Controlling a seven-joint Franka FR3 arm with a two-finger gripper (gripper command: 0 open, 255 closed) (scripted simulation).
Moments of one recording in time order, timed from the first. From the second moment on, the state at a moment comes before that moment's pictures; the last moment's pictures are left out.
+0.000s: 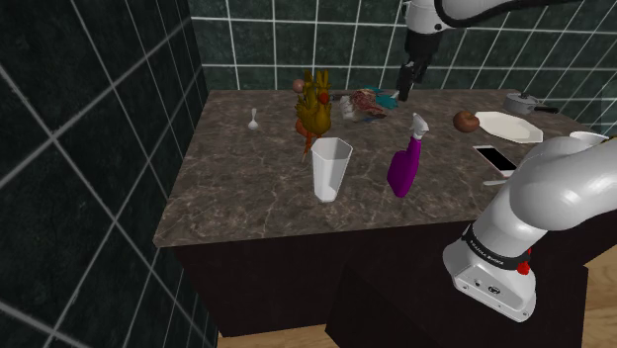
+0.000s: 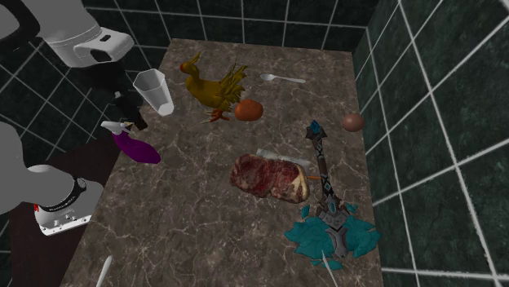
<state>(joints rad) -0.01 -0.67 -0.03 -2.47 -0.28 1.83 -0.07</state>
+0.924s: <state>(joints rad) -0.14 -0.22 -0.02 -2.42 -0.70 2.26 0.01</state>
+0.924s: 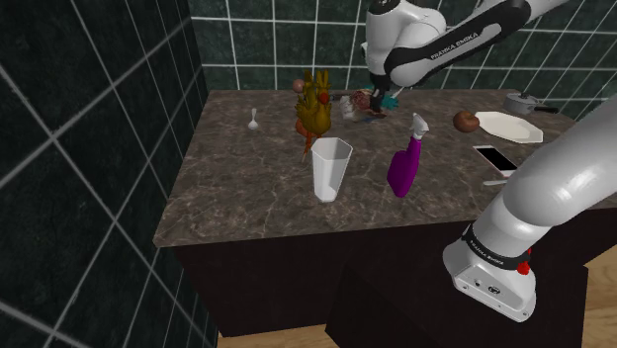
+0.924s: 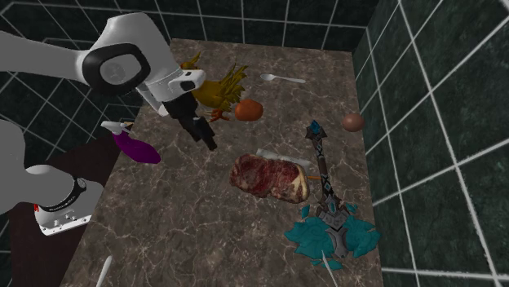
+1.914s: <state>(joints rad) -0.19 0.15 -0.05 -2.24 -1.09 2.42 0.23</state>
